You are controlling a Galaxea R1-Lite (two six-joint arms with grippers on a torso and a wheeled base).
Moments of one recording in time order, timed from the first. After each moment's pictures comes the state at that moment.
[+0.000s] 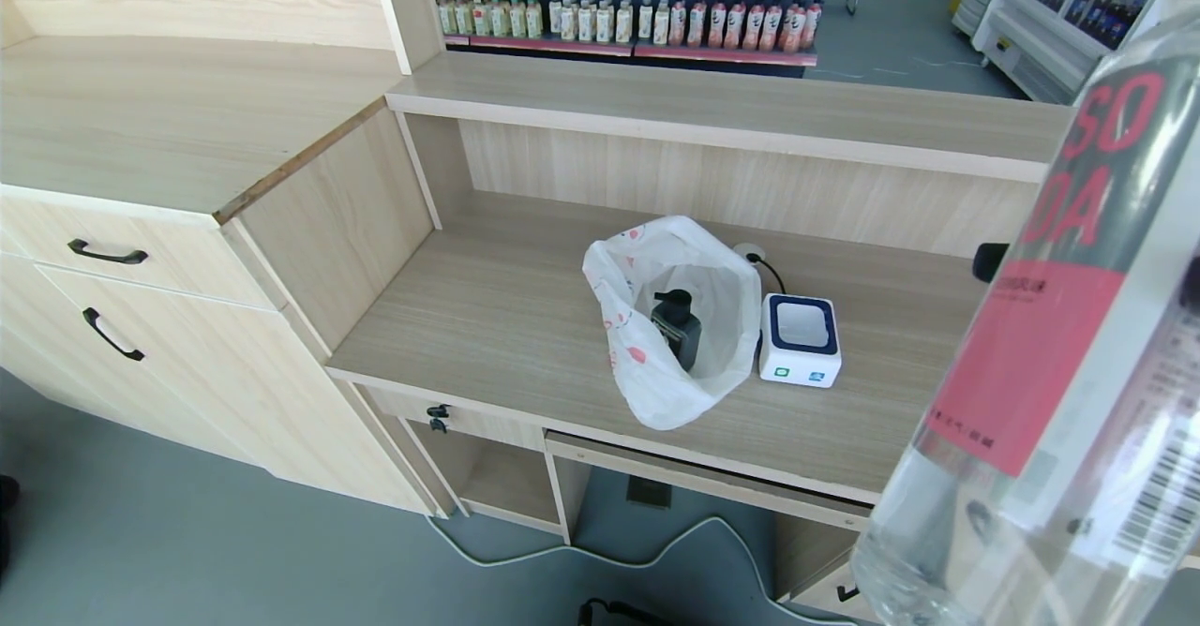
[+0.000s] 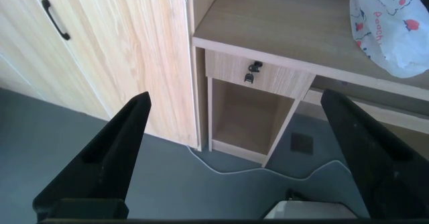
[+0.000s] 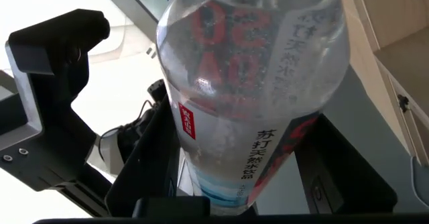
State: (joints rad) left arm 0.00 0.00 0.00 -0.05 0.04 -0.03; right arm 0.56 1.13 -0.77 -0.61 0.90 0.50
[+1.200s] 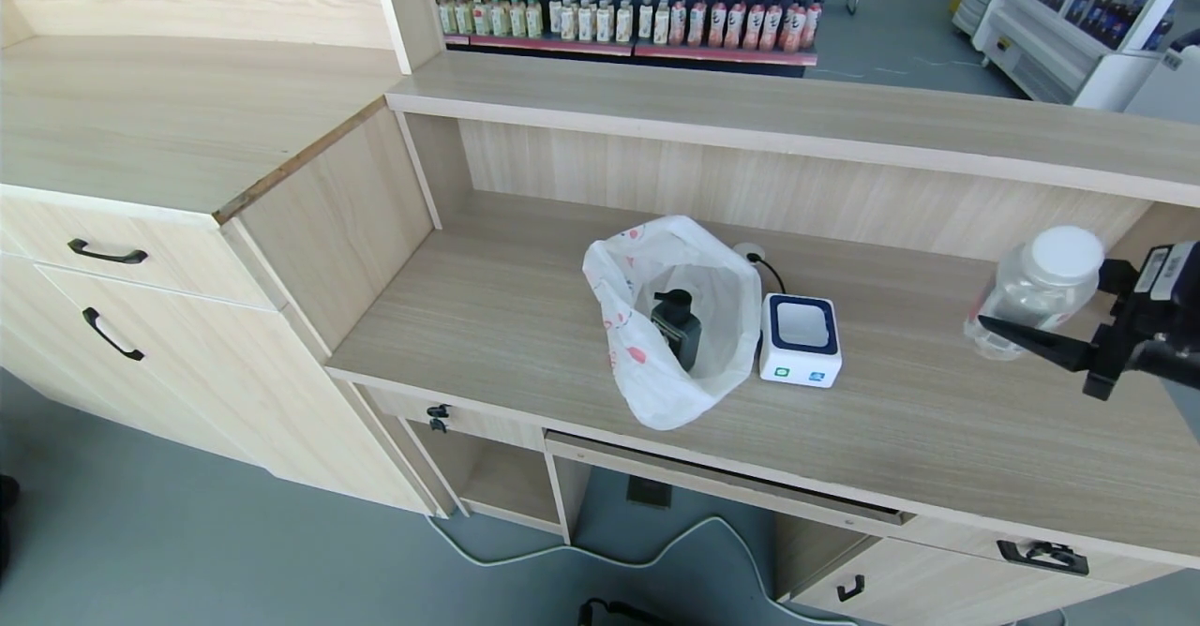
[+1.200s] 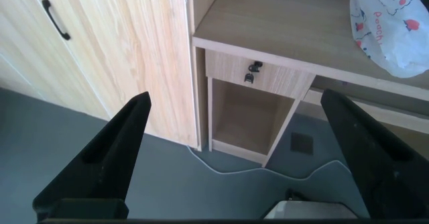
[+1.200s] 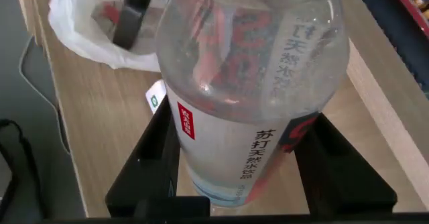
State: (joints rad) left arm 0.00 0.00 0.00 -0.05 0.04 -0.03; right arm -0.31 1.54 -0.65 -0.79 0.90 -1.00
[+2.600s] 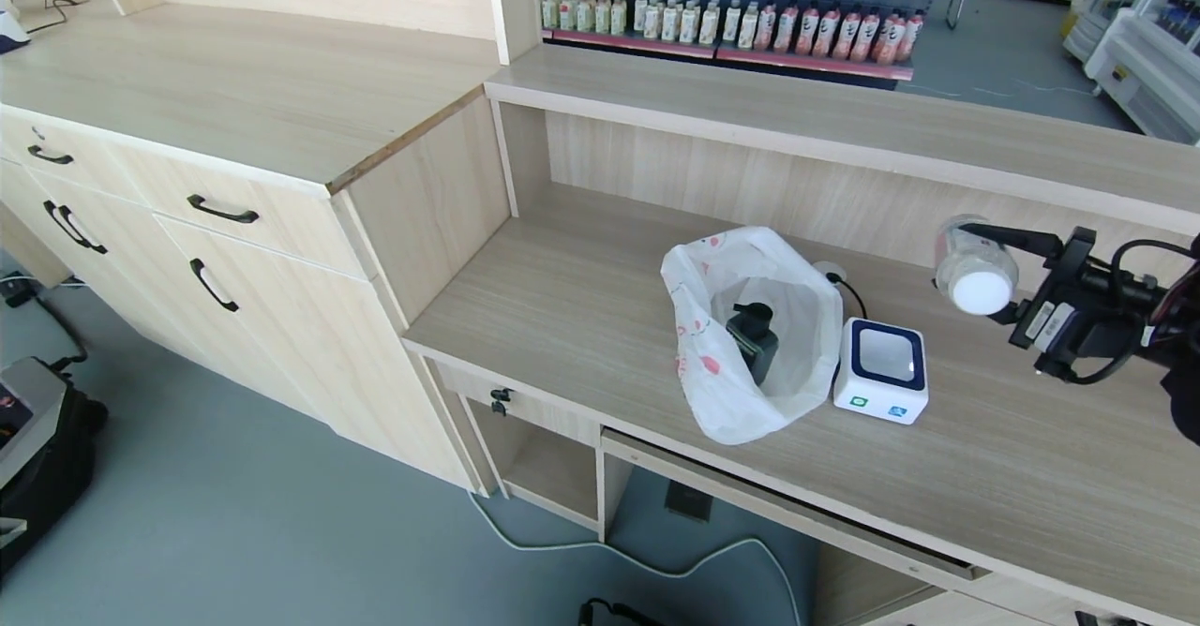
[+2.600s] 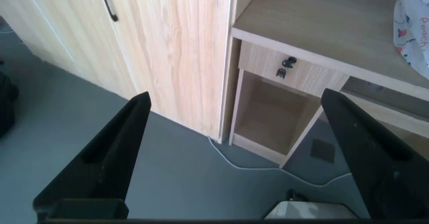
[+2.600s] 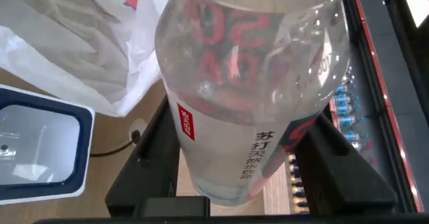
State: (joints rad) left arm 0.00 0.00 0.00 -0.05 0.04 -0.03; right arm -0.29 1.91 -0.83 -1.24 1.03 -1.42
